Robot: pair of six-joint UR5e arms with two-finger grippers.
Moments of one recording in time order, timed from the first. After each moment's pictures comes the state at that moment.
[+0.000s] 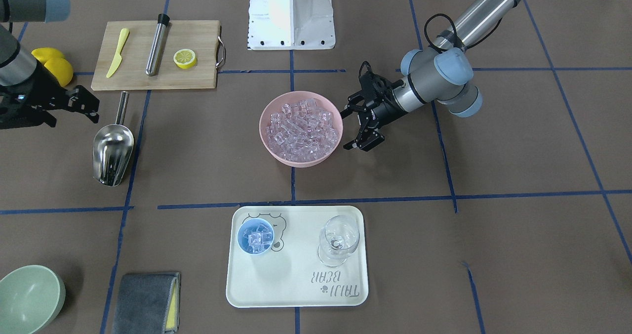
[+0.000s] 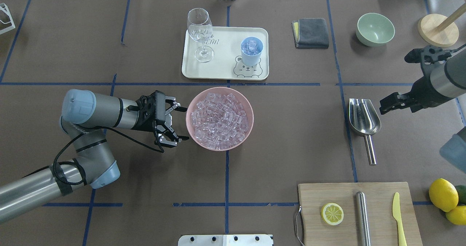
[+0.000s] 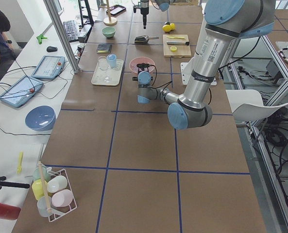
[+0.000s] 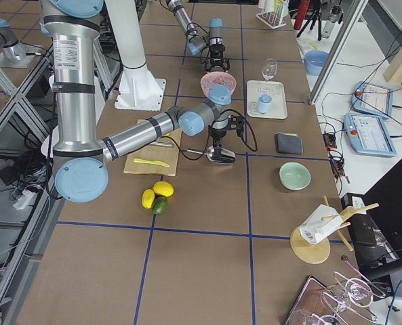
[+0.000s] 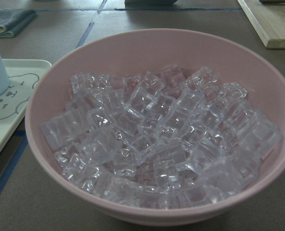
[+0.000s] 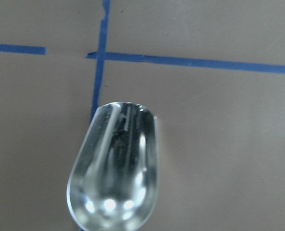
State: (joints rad) left arm -0.58 -2.03 -1.32 -2.95 -2.03 -0.03; right arm 1.00 -1.57 1.97 -1.46 2.18 0.65
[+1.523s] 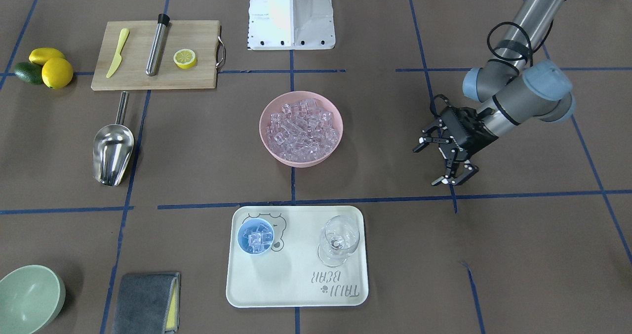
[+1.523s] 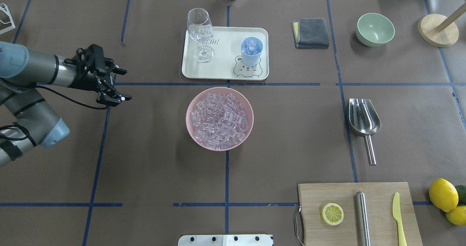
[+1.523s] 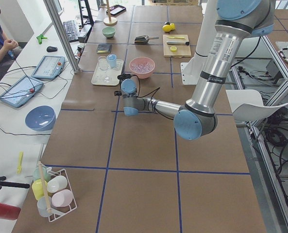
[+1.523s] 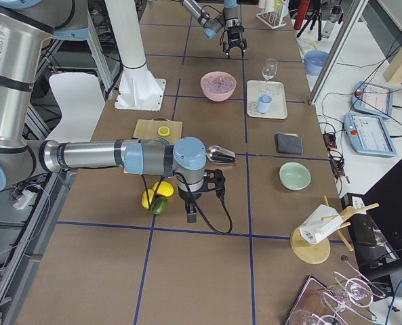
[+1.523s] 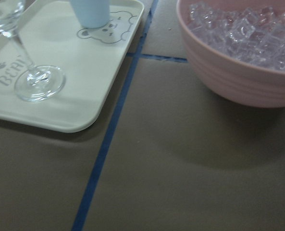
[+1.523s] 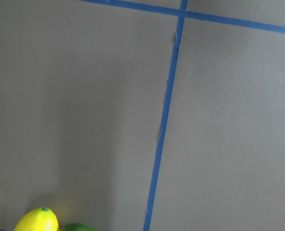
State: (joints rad) left arm -0.89 -1.90 -1.33 -2.80 -2.18 -0.01; right arm 1.55 -1.88 1.97 -1.67 2.34 -0.13
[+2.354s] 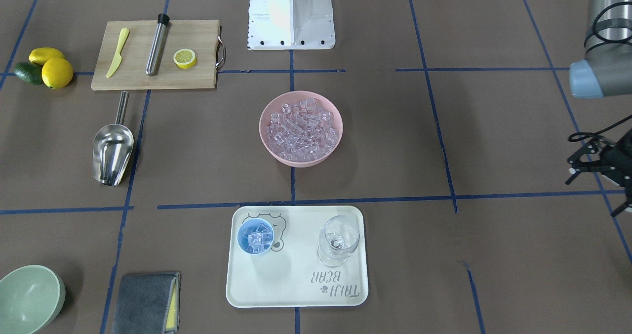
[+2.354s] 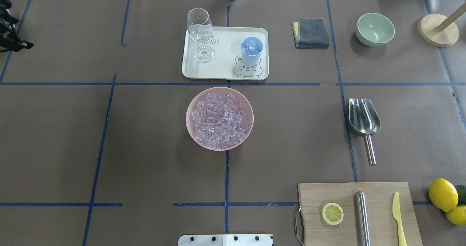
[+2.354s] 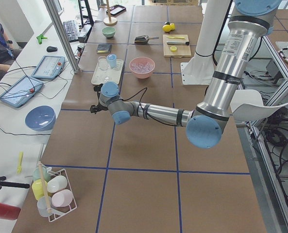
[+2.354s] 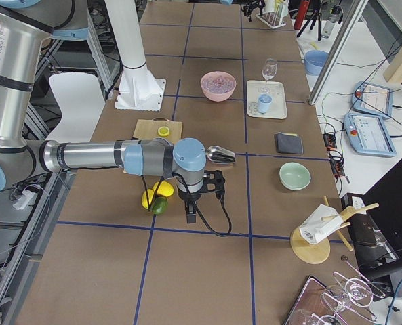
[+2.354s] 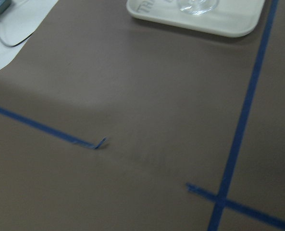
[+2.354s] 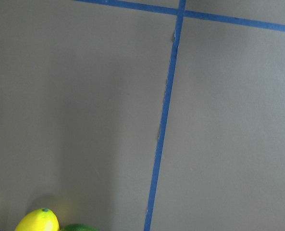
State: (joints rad) left arm -1.32 -1.84 -1.45 -2.07 -2.24 0.30; right arm 1.55 -1.88 1.96 -1.66 2.34 -0.13
